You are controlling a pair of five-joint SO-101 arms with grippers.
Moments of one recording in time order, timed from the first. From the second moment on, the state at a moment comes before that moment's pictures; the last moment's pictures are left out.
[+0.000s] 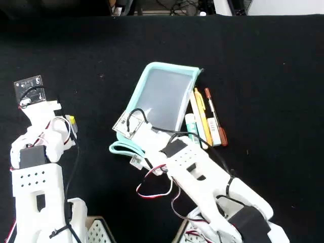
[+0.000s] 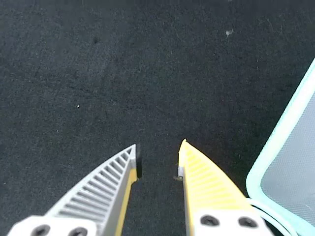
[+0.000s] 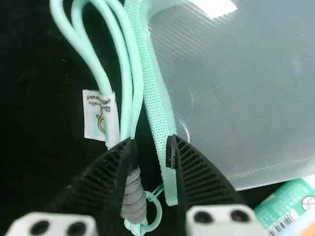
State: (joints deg) left arm -17.7 -55.7 57.5 54.5 4.4; right arm -35.0 -21.0 60.9 41.8 23.6
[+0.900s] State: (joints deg) left arm -17.7 -55.7 59.9 50.3 4.4; right arm -28.0 -48.7 71.9 59.8 34.1
